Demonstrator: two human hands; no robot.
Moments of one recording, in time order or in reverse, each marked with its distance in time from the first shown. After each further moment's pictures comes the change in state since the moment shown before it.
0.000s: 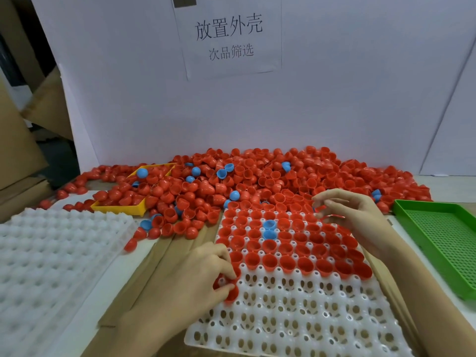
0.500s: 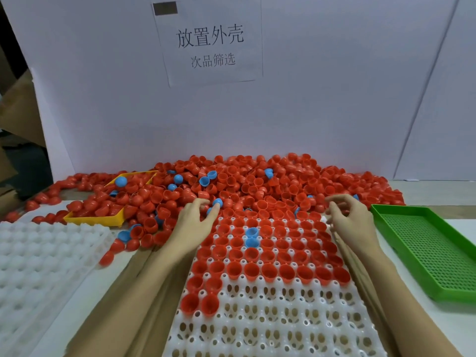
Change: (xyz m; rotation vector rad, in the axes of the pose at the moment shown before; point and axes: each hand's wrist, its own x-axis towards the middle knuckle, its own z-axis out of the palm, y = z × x) left_hand 0.121 -0.061 0.030 -0.439 0.232 -0.458; right_hand 0.005 0.019 -0.016 -0.537 0.550 0.060
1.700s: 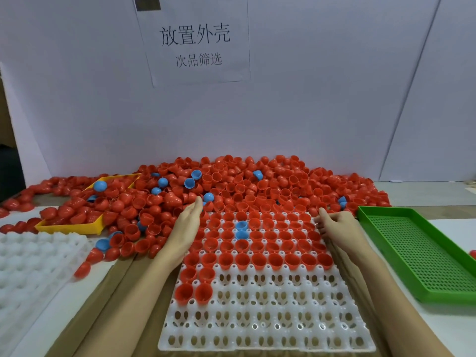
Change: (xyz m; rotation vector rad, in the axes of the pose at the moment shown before) left_hand 0.030 -0.008 0.032 -0.478 -0.062 -0.112; right_hand 0.014 0.020 -0.001 -0.094 -0.161 0.253
